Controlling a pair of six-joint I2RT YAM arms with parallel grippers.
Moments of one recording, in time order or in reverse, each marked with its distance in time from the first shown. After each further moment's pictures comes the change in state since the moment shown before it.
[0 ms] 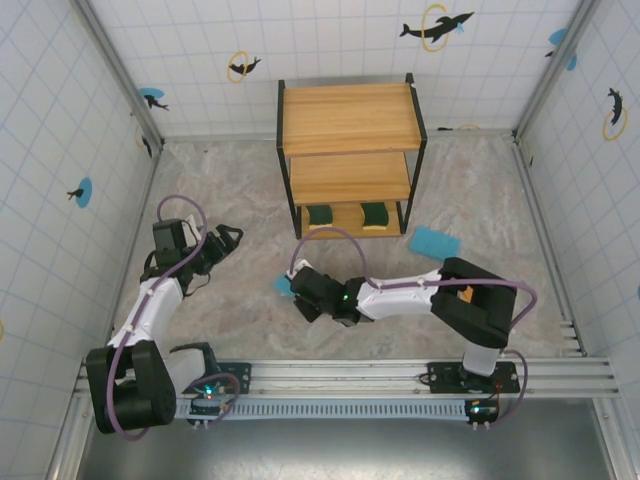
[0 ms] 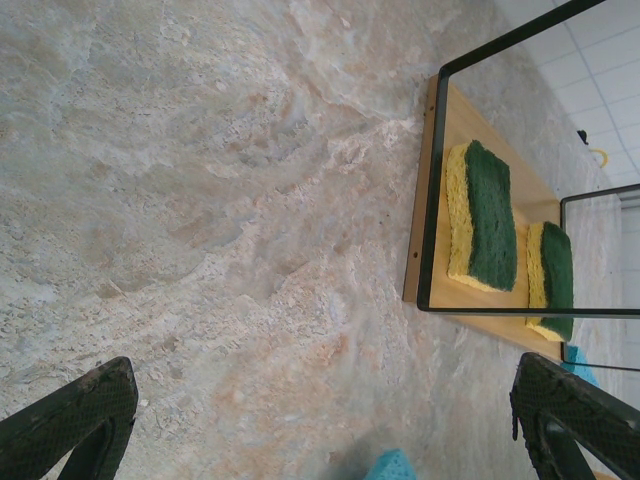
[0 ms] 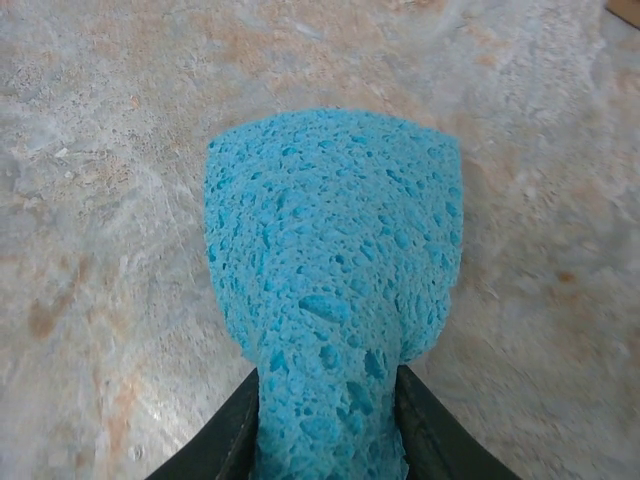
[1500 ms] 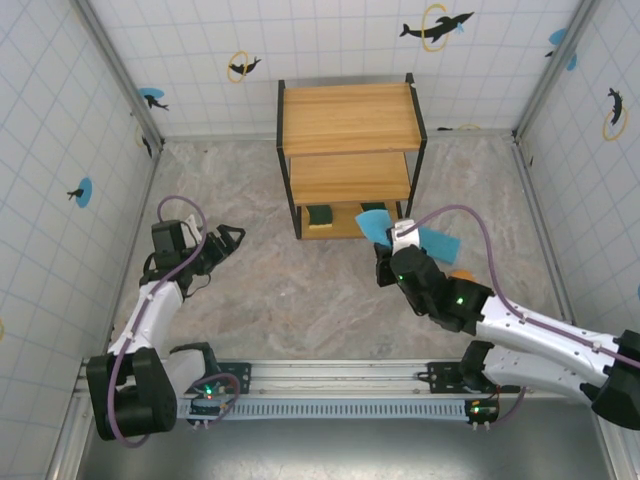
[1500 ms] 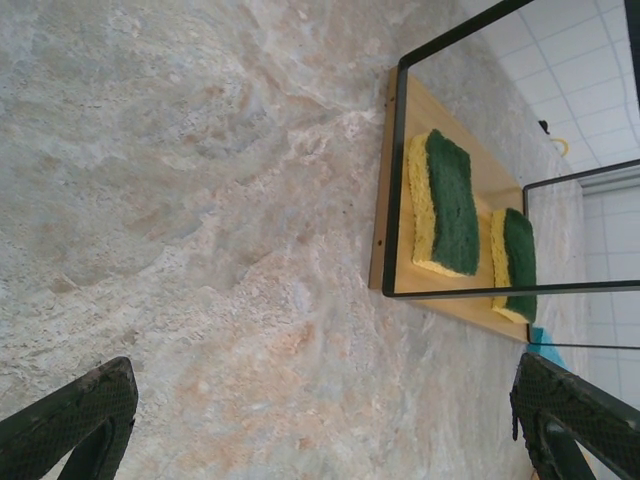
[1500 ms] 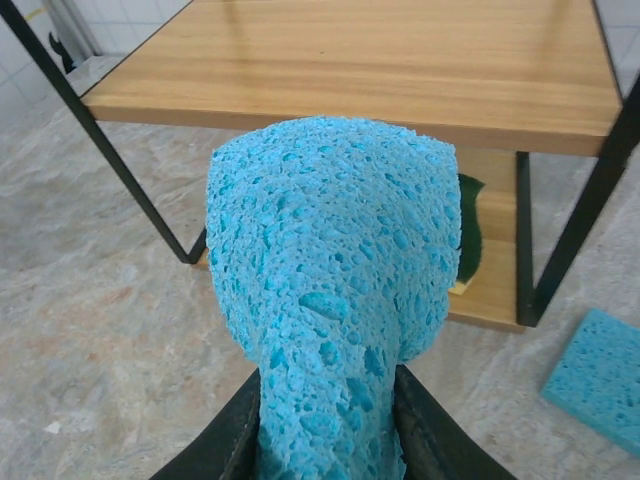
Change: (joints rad) left arm 0.000 -0.041 -0.011 0.009 0.061 -0.011; right arm -0.204 -0.856 -0.303 -0.186 0.314 0.090
